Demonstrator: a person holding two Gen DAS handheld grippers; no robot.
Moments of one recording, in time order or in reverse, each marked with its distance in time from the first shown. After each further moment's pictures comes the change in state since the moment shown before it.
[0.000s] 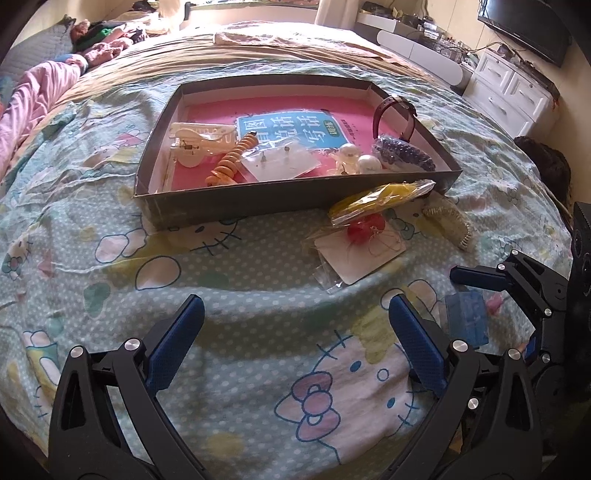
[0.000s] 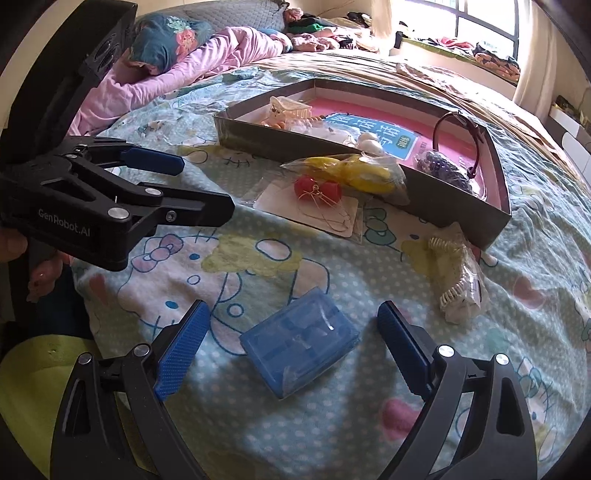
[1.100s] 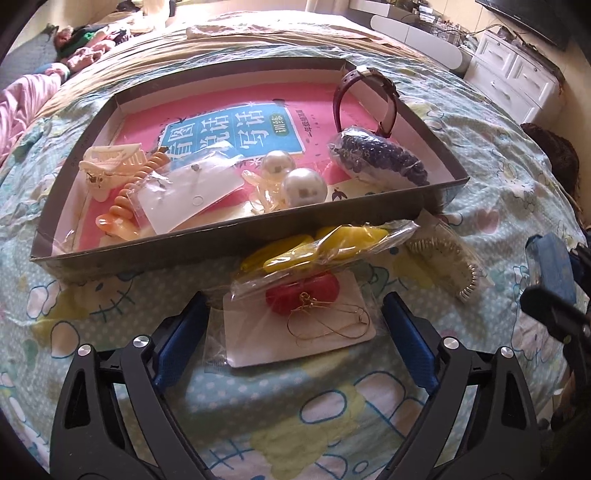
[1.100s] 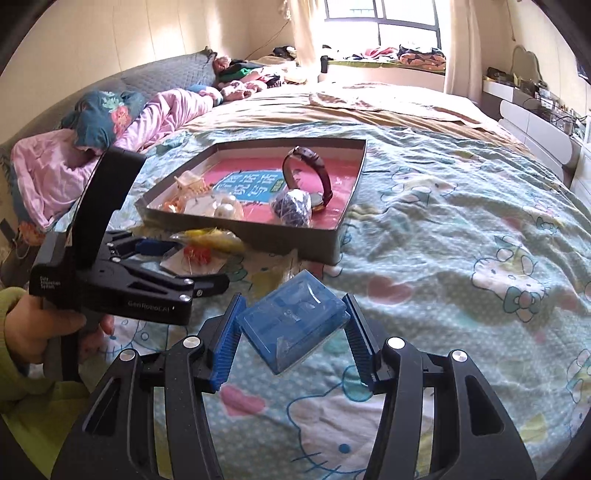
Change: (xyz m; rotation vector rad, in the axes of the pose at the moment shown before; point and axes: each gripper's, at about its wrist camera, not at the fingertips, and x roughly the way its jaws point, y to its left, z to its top) left arm 0.059 -0.053 0.037 0.031 0.038 0.021; right arm -0.068 -0.088 -0.012 0.233 -0.181 -0.117
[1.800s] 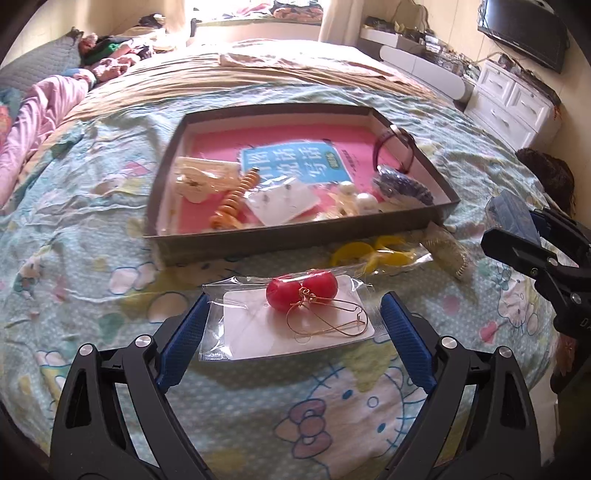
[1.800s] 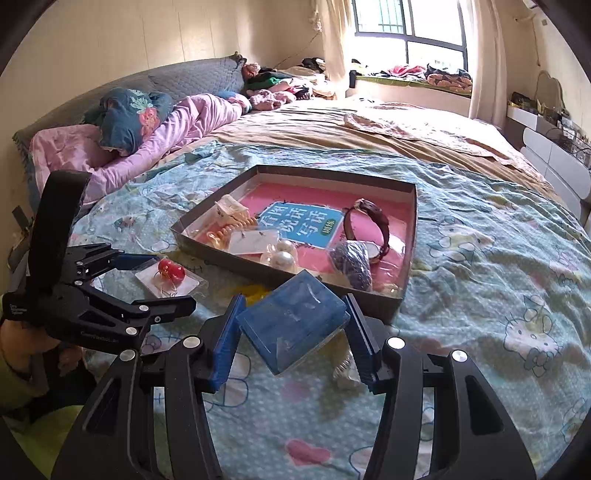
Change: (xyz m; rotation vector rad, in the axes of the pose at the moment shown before) left arm -0.073 0.054 -0.024 -0.042 -0.117 0.026; right arm 0.009 0.055 0.046 -0.103 -0.036 0.064
